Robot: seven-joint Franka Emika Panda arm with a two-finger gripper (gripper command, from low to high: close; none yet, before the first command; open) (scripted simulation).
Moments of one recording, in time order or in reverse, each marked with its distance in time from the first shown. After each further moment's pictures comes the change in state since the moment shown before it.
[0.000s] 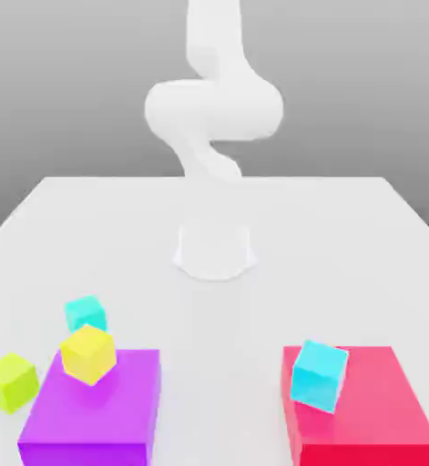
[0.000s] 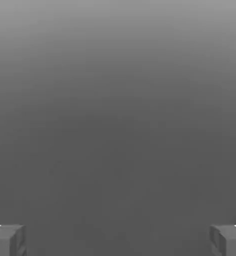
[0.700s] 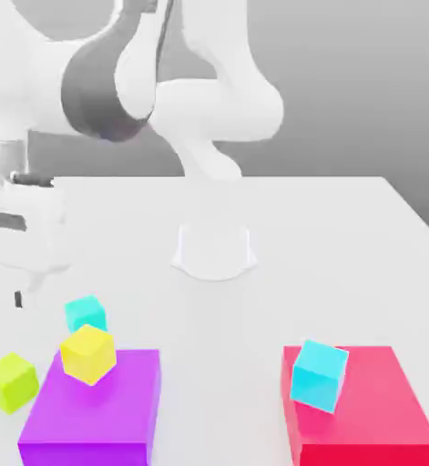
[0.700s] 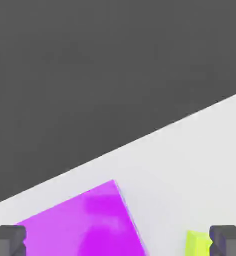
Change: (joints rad) arm -0.204 0.769 -0.286 -0.120 0.146 0.294 -0.171
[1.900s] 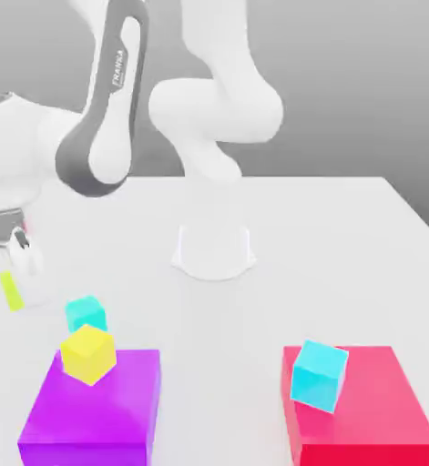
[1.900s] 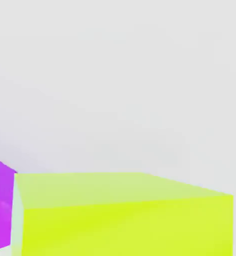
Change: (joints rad) arm -0.146 -0.135 -0.060 -0.311 -0.163 0.040 0.577
